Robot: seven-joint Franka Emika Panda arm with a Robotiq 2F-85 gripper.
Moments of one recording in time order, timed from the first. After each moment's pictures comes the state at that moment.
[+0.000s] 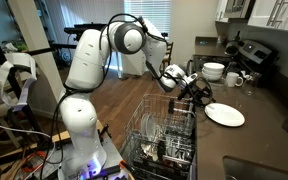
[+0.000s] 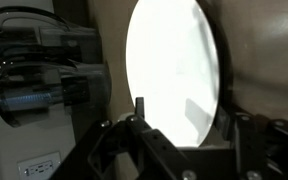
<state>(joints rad) 0.01 0.47 -0.06 -1.89 -1.45 2.13 0.70</state>
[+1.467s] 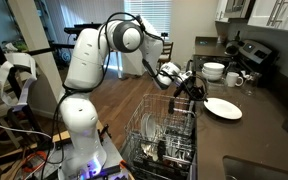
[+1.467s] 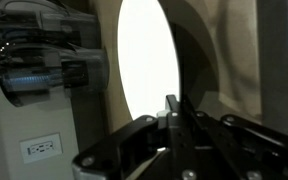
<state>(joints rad) 0.04 0.44 -0.02 -1.92 -1.46 2.10 0.70</state>
